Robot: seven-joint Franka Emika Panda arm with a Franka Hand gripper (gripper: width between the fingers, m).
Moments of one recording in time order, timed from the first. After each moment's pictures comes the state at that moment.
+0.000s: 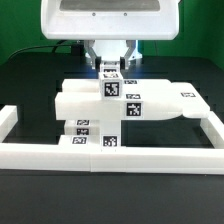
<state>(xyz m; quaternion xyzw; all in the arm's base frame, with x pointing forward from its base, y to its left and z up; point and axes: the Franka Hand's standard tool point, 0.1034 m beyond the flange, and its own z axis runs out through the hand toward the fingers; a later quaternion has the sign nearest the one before) 0.570 -0.036 0.120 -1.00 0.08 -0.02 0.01</state>
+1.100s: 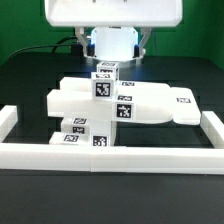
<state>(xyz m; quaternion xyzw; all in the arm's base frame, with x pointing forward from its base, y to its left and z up) 0.568 -0.031 0.147 -0.99 0.13 -0.01 0.03</state>
